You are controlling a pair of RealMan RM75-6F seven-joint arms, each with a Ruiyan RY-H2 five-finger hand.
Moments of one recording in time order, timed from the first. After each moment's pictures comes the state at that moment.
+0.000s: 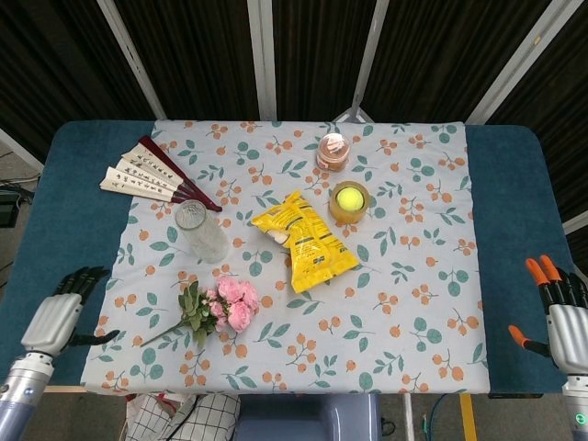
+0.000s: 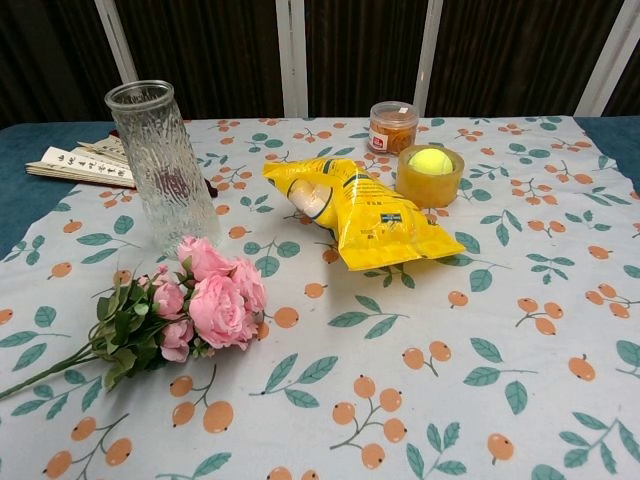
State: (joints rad) left arm -0.19 -1.12 -0.02 -1.82 1.35 1.18 0.03; right arm 0.05 -1.09 0.08 -1.60 -1.44 1.46 0.00
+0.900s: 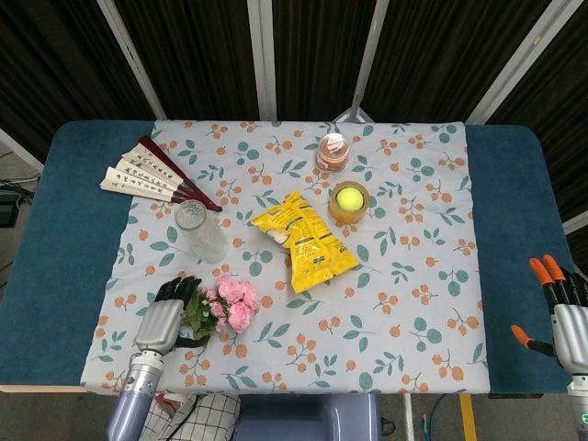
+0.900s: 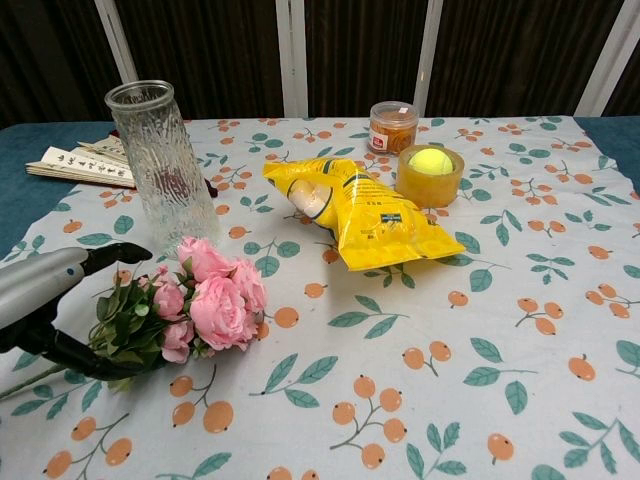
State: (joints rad) left arm -0.29 -1.69 -0.08 -1.82 1.07 1.31 0.62; right arm 0.05 -1.08 0.08 -1.58 -1.44 1.46 0.06
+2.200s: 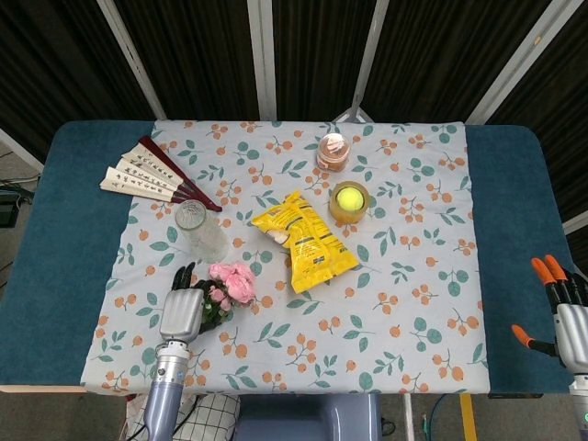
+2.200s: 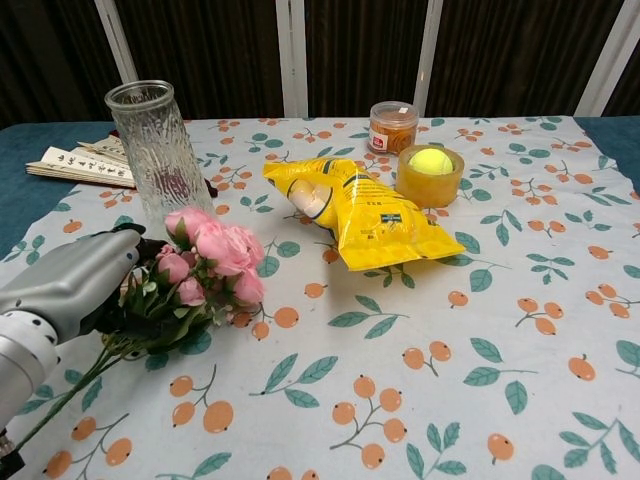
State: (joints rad) left arm -0.35 -1.93 -0.13 -1.58 1.15 1.42 0.70; right arm 0.05 -1.07 0.08 -1.57 -1.44 1.45 0.12
